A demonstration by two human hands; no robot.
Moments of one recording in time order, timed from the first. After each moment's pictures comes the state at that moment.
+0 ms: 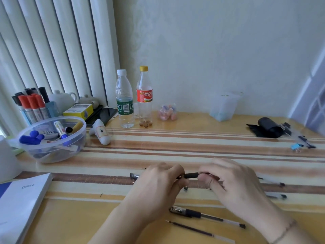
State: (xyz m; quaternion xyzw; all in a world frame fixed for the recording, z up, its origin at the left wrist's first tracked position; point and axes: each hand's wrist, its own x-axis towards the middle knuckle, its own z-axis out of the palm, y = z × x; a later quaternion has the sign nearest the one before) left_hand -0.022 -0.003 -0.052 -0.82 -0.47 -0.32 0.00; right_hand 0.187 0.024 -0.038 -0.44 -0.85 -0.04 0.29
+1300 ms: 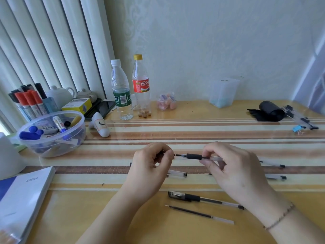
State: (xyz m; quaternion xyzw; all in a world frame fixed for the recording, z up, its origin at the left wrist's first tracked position) left_hand -0.022 -0.007 -0.045 -0.68 -0.52 -0.49 -0.17; right_hand 0.185 0.009 -0.033 -0.43 -0.83 -0.04 0.36
